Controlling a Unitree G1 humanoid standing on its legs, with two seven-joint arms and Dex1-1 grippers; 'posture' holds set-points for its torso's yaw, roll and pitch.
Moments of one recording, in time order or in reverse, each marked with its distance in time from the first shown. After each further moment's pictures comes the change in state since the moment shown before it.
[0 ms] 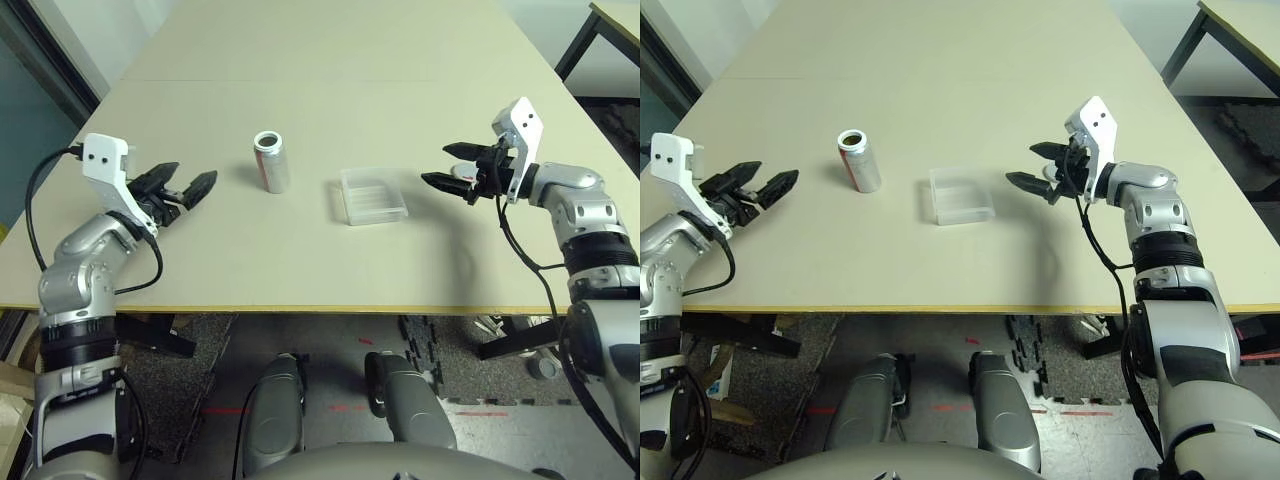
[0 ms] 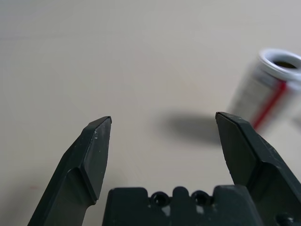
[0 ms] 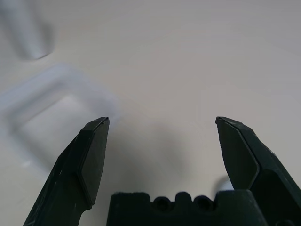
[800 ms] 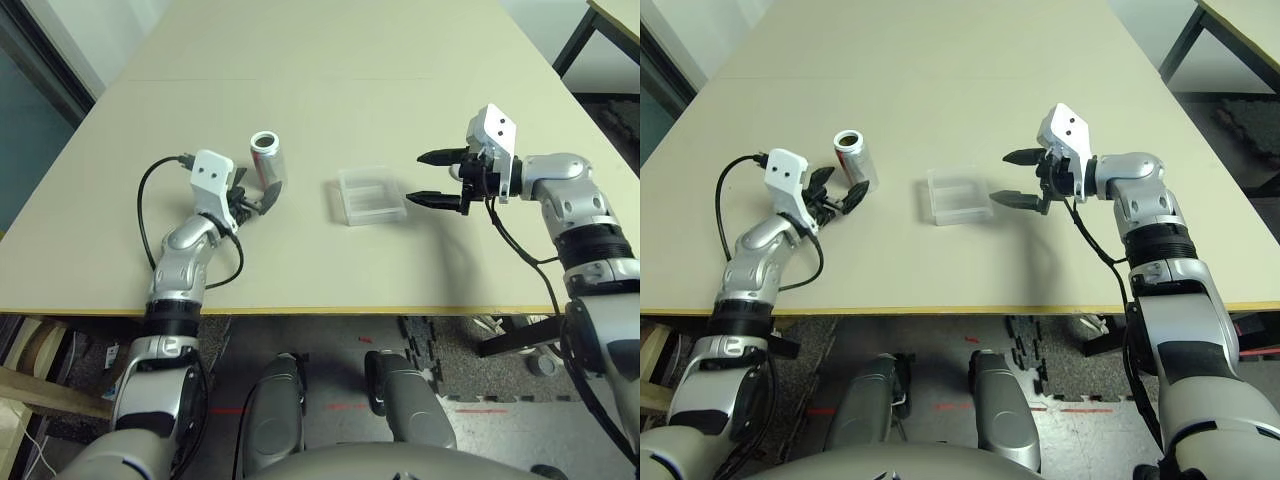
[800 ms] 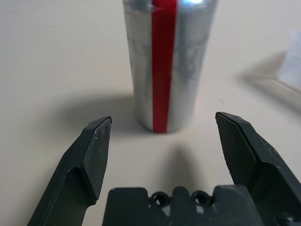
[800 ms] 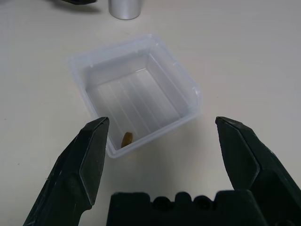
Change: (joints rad) left arm 0.090 -0.288 -0.230 -0.048 0.212 -0.201 0.025; right arm -0.062 0.001 0.192 0.005 -0.081 -0.113 0.307
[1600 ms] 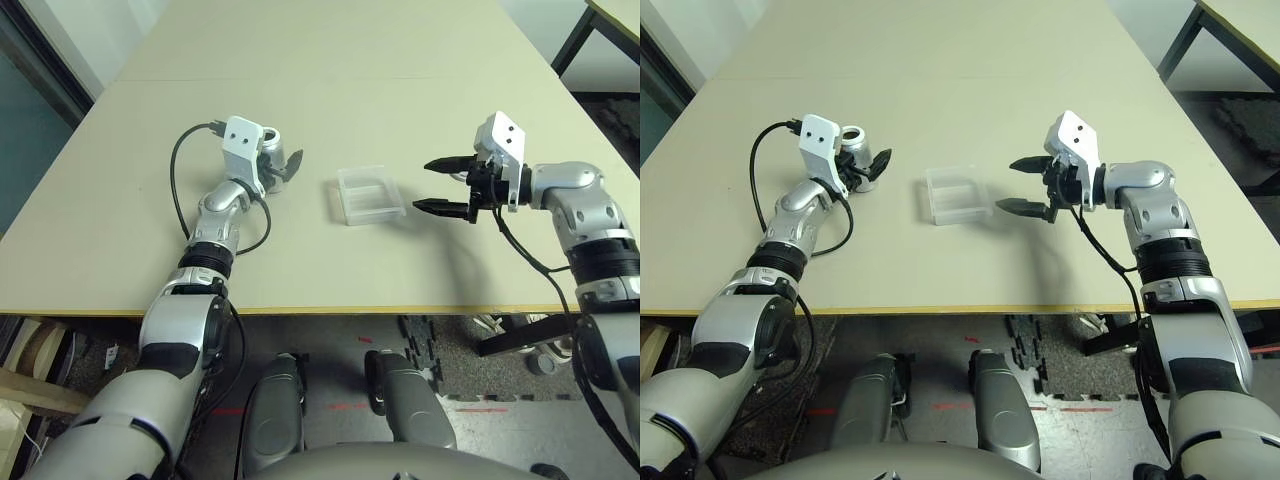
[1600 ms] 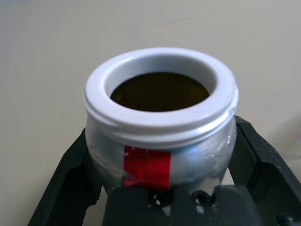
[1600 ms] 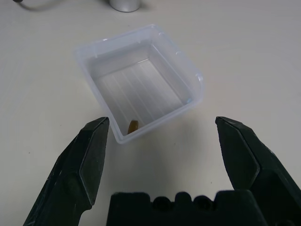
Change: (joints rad) left arm -0.425 -0.106 -0.005 0.660 0.116 -0.358 0.064; right arm 0.086 -0.040 -0.006 -0.154 0.030 0.091 -0.017
